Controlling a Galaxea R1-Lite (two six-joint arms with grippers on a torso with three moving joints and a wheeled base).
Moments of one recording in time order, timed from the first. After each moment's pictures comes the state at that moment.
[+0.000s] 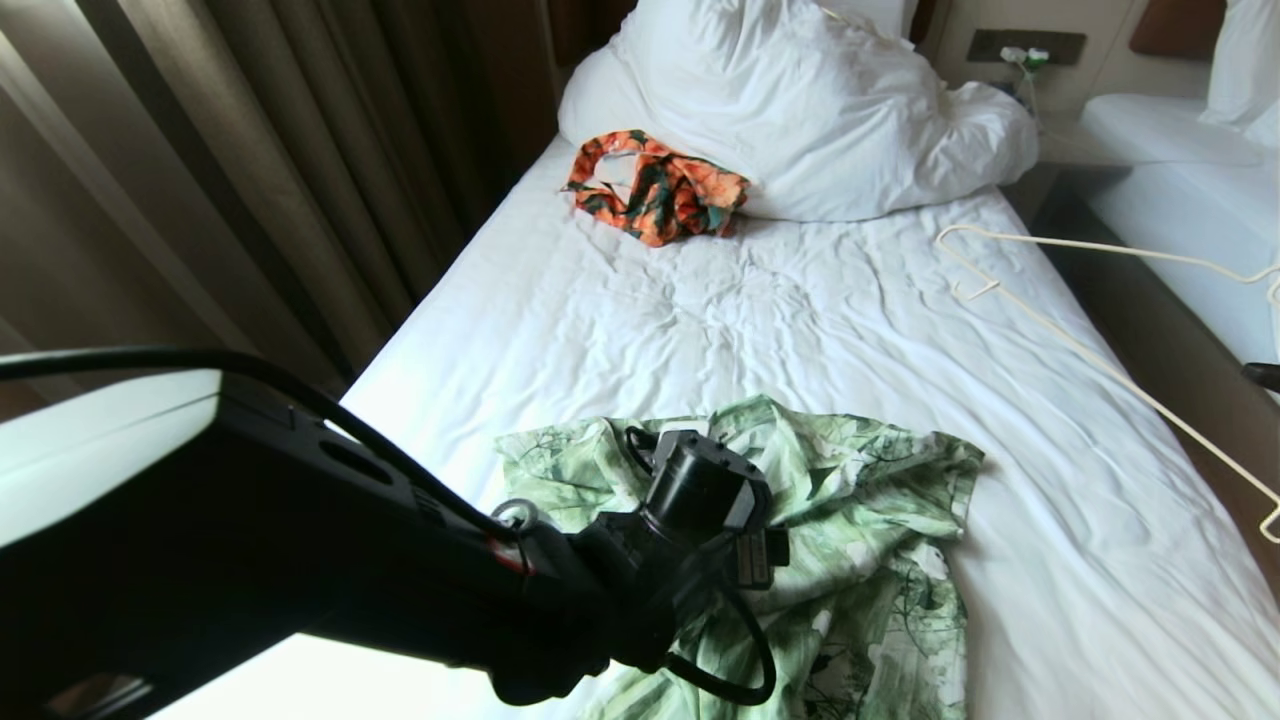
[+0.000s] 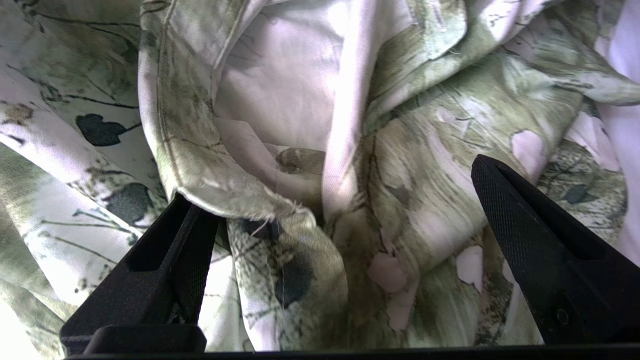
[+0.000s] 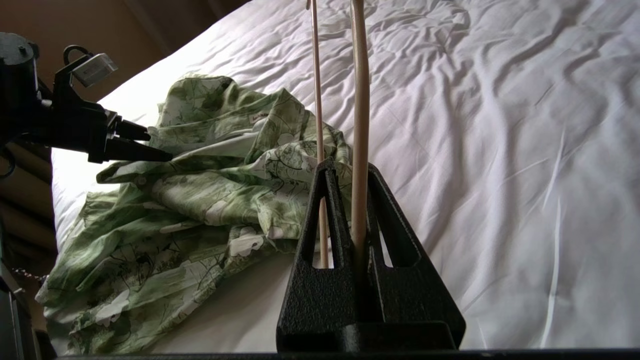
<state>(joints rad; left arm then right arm) -0.93 2.04 -1.05 -0.40 0.40 -0.52 -0.71 1.78 -0.94 -0.70 1.52 -0.08</state>
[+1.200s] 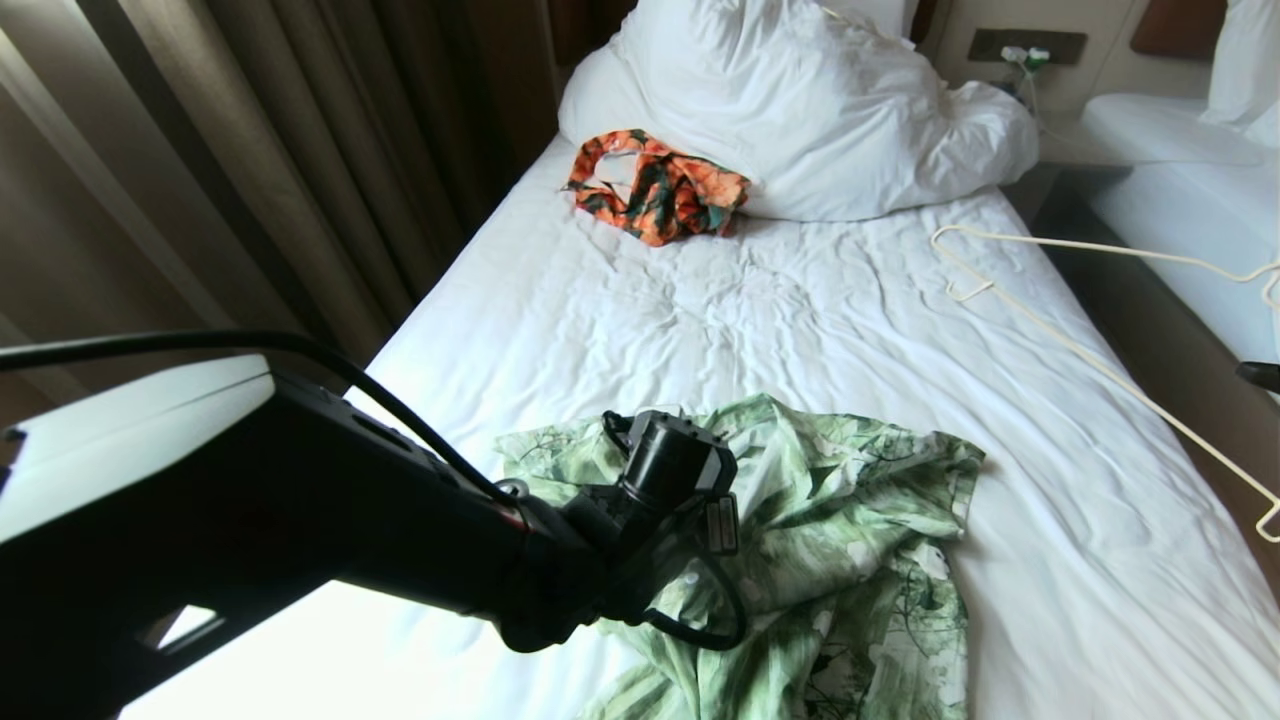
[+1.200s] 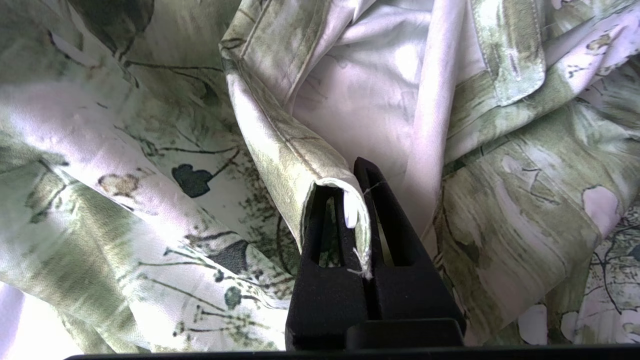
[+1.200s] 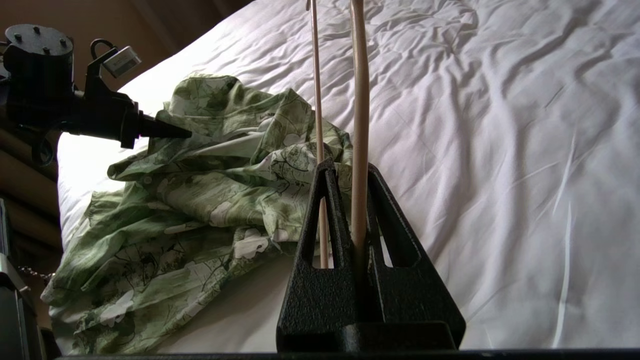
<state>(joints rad) -0.84 2.08 -1.09 -0.40 0.40 -0.49 -0.70 1.78 -0.94 -0.70 1.52 -0.07</state>
